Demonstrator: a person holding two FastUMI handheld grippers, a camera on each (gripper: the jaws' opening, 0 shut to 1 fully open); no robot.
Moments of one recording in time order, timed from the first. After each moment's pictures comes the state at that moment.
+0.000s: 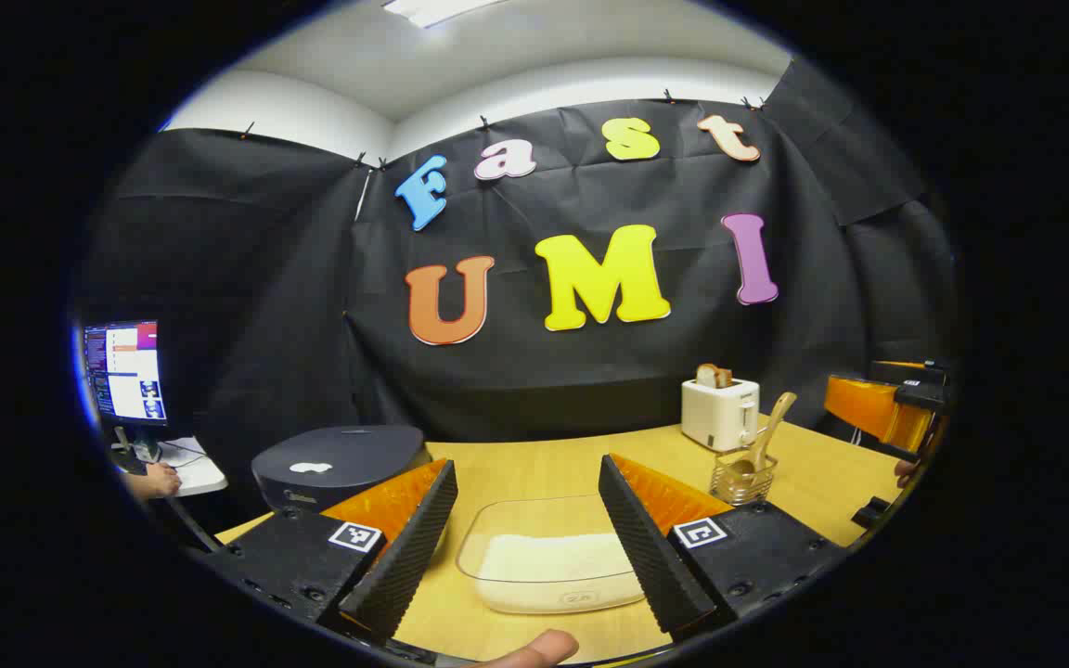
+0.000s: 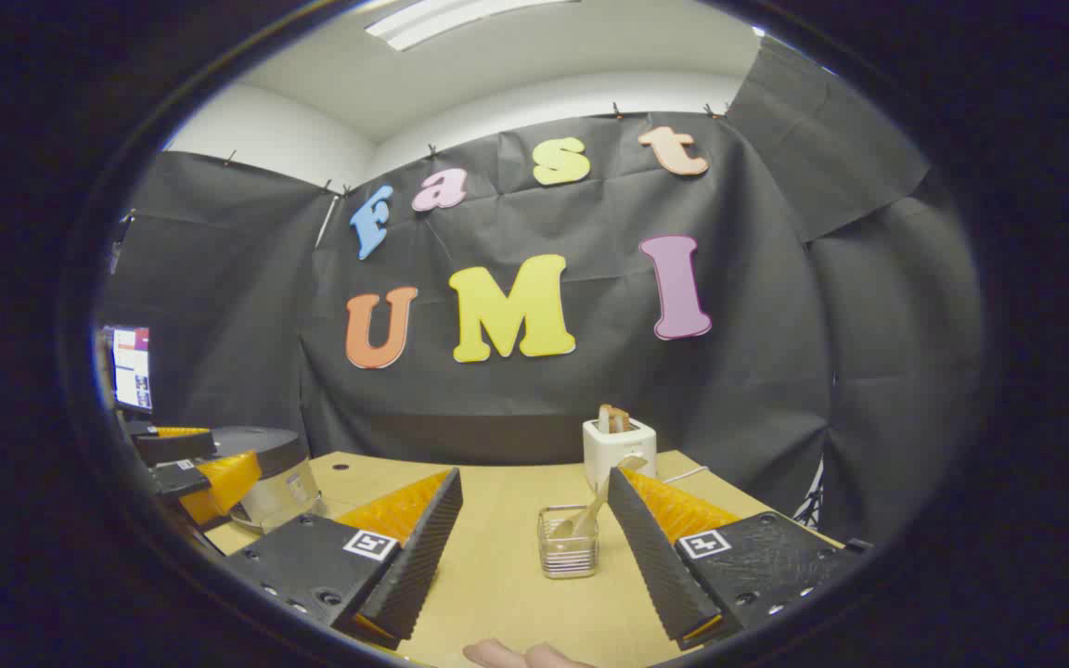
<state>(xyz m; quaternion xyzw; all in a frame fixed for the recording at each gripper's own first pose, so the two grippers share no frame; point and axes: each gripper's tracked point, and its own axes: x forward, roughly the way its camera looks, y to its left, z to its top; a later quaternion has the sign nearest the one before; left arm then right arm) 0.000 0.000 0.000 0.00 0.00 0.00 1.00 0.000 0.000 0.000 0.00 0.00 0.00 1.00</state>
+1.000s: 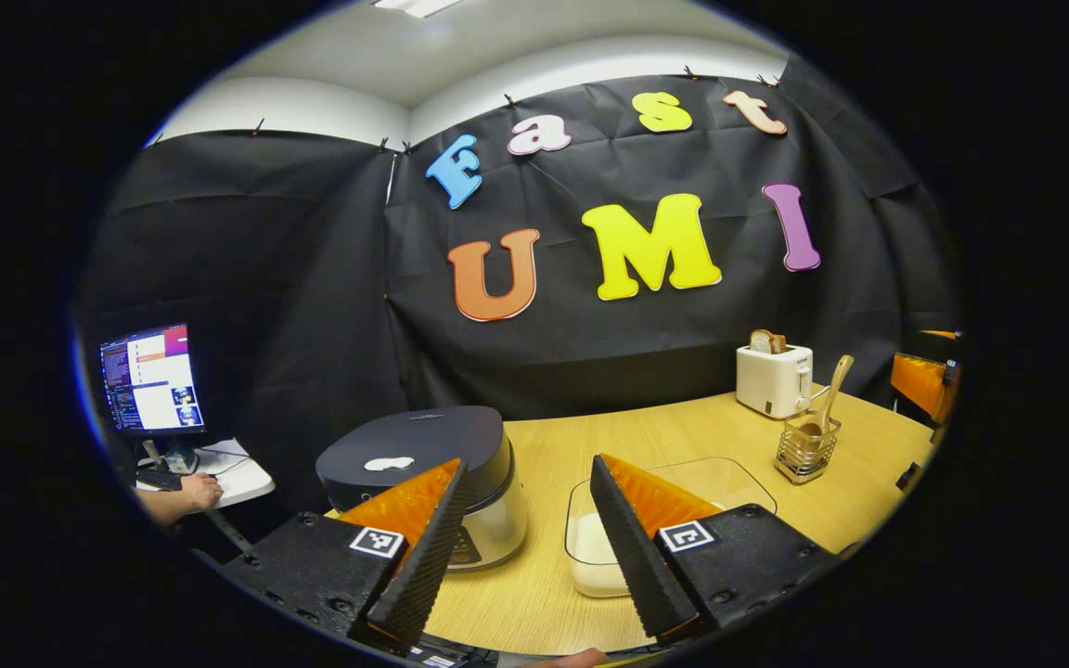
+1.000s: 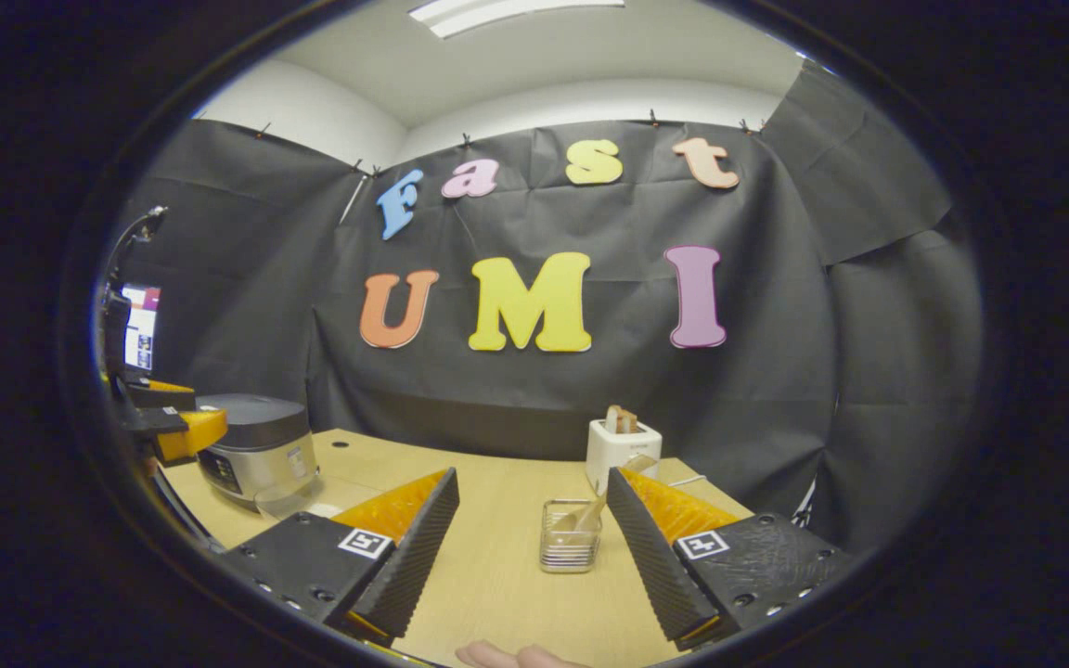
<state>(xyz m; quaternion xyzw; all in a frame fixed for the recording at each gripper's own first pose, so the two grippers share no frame) 0.002 0.064 -0.007 0.01 0.03 0.04 1.00 -0.002 0.014 -0.018 -0.05 0.02 0.02 1.00</state>
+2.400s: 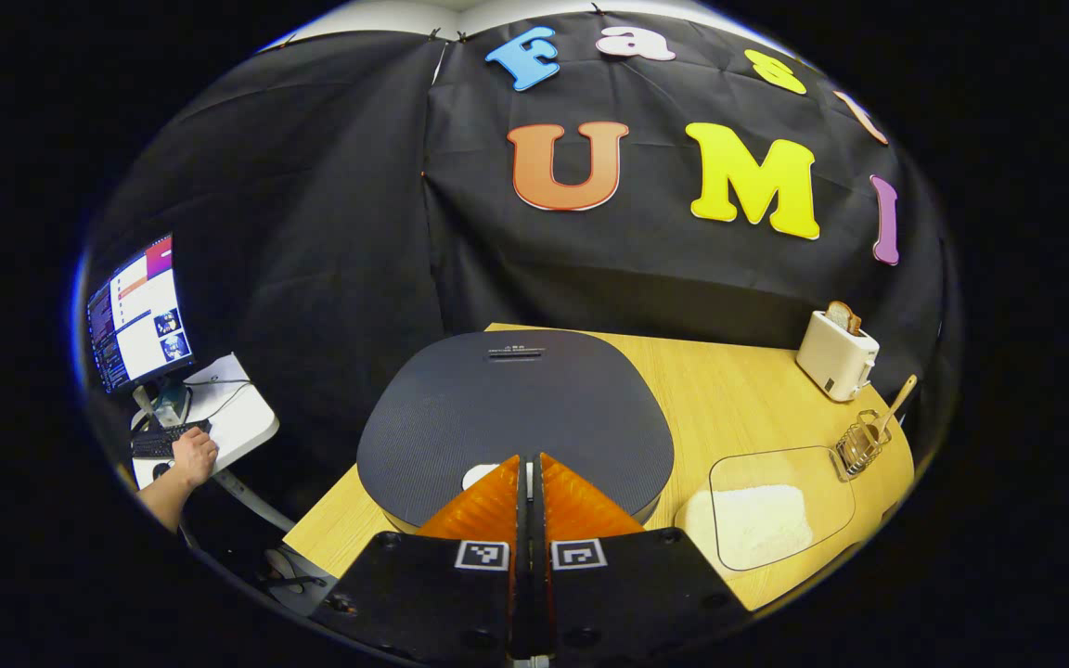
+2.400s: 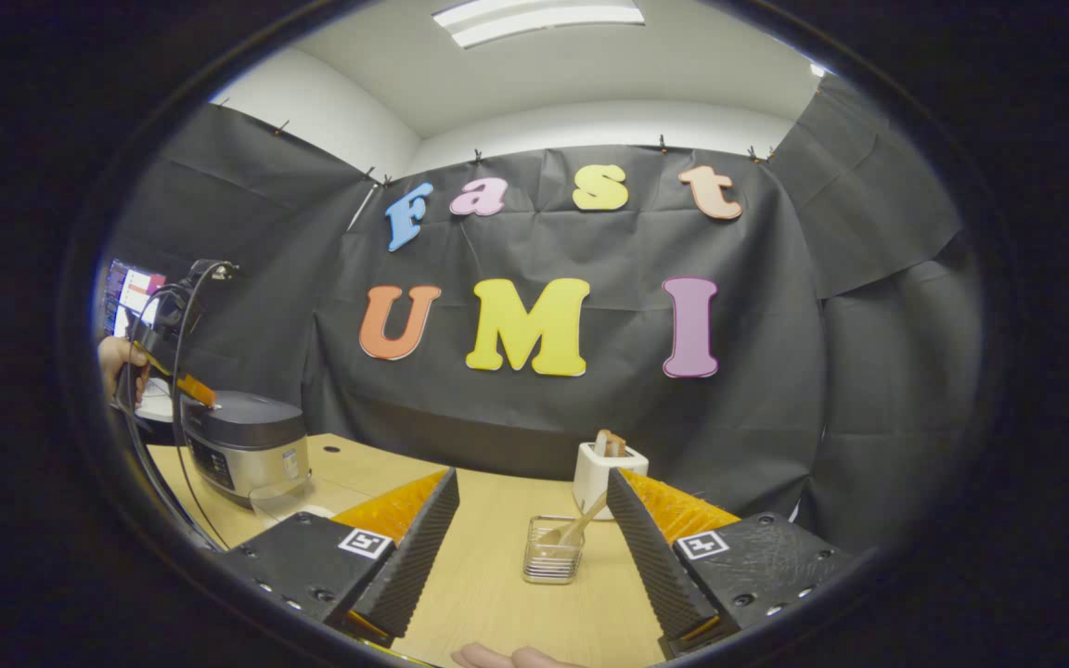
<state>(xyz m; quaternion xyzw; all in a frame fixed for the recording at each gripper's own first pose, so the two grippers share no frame) 0.072 0.186 -0.062 -0.08 0.24 0.06 0.97 -0.019 0.012 0.005 -0.07 -0.02 0.01 1.00</state>
